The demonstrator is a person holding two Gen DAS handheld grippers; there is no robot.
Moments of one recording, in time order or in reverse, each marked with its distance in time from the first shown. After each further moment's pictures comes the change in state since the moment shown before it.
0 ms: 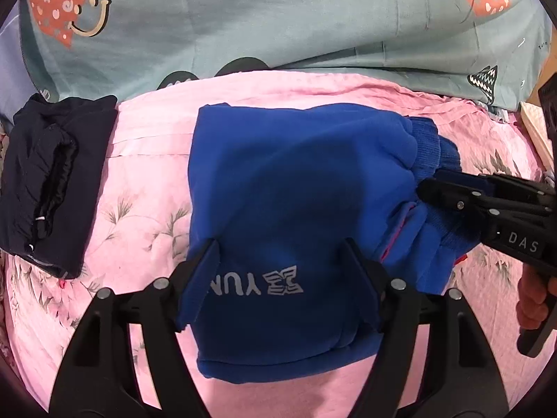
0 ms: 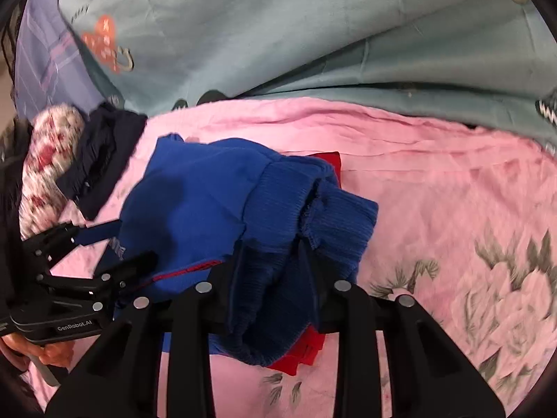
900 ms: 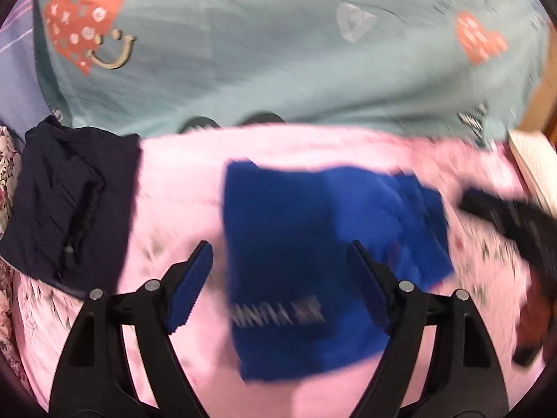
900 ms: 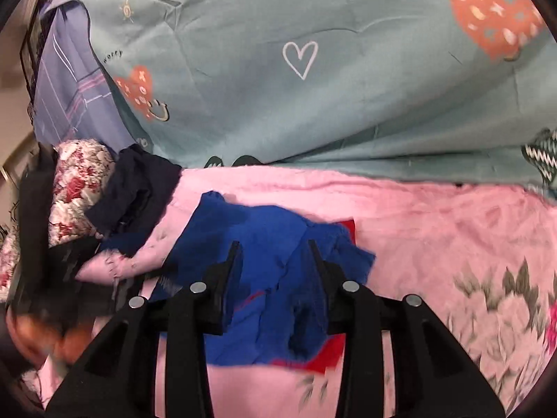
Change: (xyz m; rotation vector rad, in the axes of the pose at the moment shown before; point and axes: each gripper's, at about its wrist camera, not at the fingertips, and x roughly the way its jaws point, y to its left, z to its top) left arm -0.039 0.030 0.032 -0.049 -0.080 -0.036; right arm -0.058 0.020 0.010 0.015 -0.166 0.063
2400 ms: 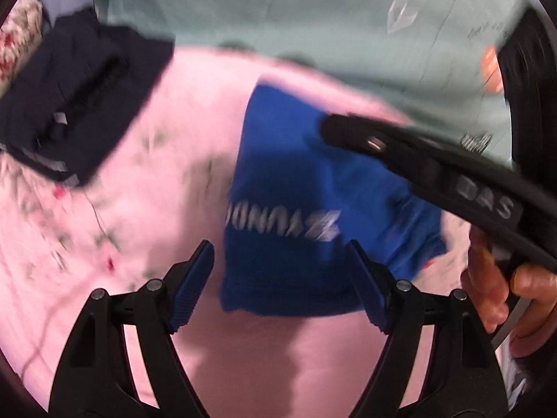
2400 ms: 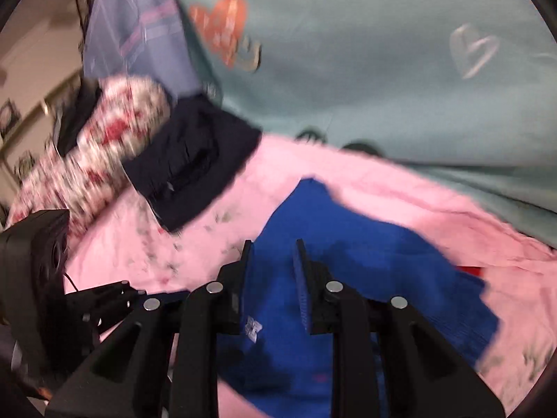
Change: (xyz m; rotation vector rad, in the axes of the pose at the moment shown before) left arm 0.015 0.020 -0.083 -0.250 0.081 -0.087; right arm 0.089 0.093 0.022 -0.258 0.171 0.164
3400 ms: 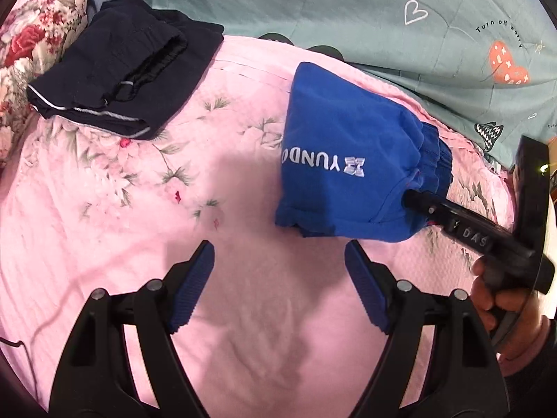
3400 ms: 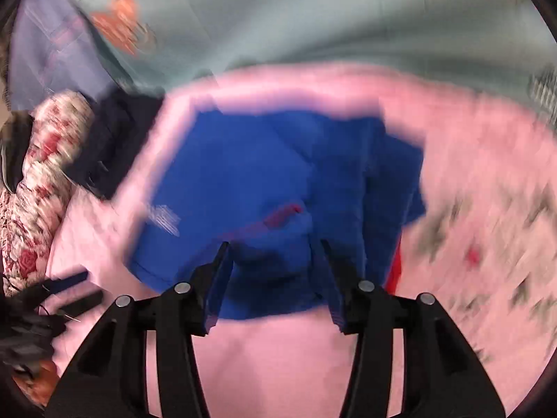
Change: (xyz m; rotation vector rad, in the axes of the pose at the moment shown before) left arm -0.072 0.018 -0.013 -0.025 0.023 0.092; right arm -0.046 -0.035 -0.094 0.332 0.040 -0.203
